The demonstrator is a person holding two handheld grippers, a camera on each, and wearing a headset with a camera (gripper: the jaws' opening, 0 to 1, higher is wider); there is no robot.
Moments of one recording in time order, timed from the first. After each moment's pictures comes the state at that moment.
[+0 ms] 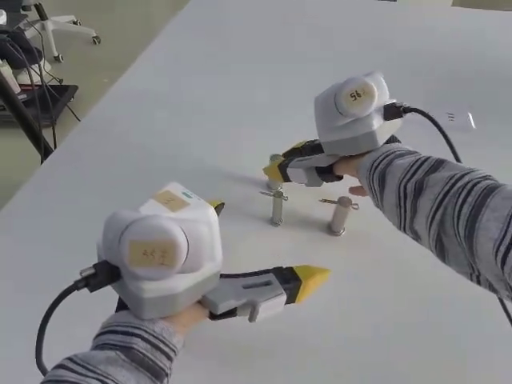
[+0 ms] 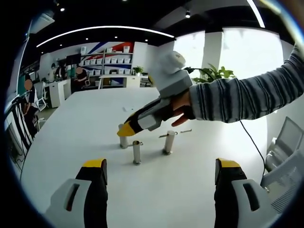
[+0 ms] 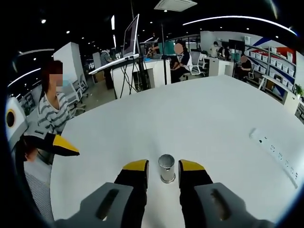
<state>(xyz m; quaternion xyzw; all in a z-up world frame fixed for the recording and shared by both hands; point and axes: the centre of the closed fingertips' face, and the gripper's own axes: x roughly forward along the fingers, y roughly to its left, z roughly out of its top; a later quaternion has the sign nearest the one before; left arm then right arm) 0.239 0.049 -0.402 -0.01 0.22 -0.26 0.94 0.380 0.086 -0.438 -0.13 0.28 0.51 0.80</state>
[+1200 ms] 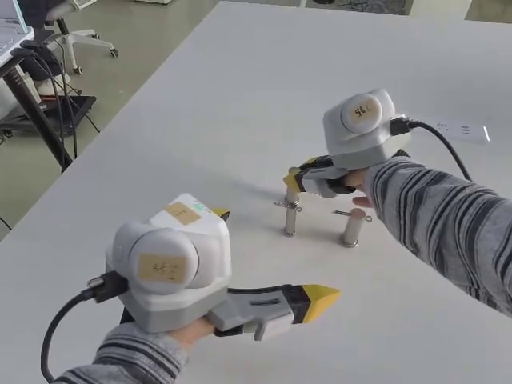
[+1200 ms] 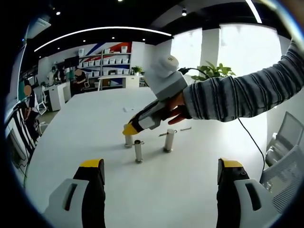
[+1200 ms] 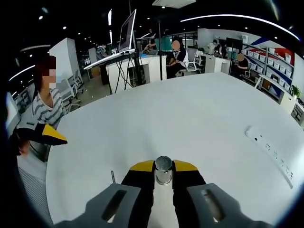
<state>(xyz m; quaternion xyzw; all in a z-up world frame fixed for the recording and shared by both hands) 0.228 0.054 -0.396 0.01 0.22 -0.26 0.94 0.380 0.074 -0.441 -0.16 0.29 0.49 0.81</state>
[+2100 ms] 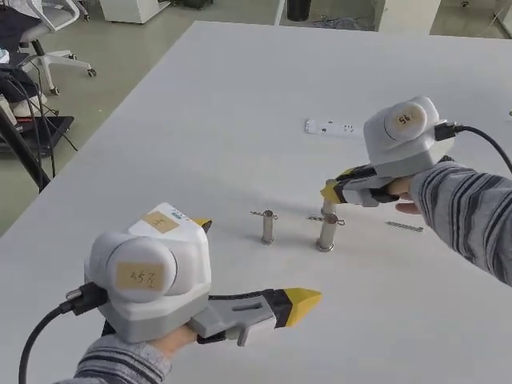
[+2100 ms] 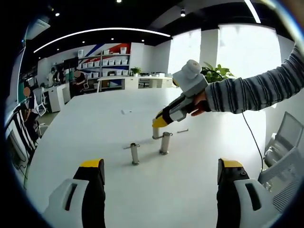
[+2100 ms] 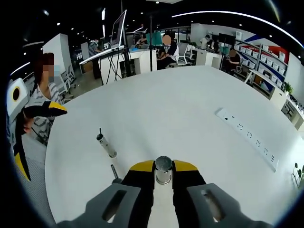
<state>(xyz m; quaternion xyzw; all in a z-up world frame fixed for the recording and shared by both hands) 0.222 0.046 -0.387 0.01 0.22 -0.27 0.94 0.371 -0.024 -0.430 -0.18 0.31 0.45 0.82</state>
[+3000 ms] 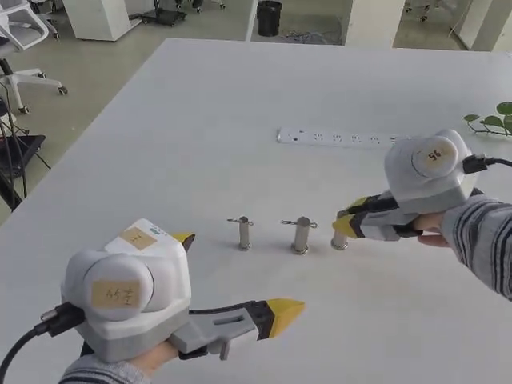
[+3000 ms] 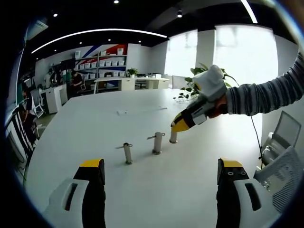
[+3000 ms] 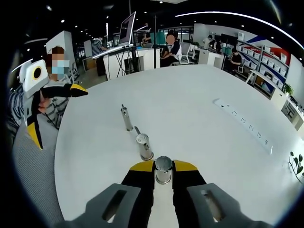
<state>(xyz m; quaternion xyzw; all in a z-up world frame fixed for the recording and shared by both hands) 0.209 0.035 -0.383 0.01 0.21 -0.28 0.93 0.319 -0.071 -0.425 -0.19 0.31 0.47 0.81</state>
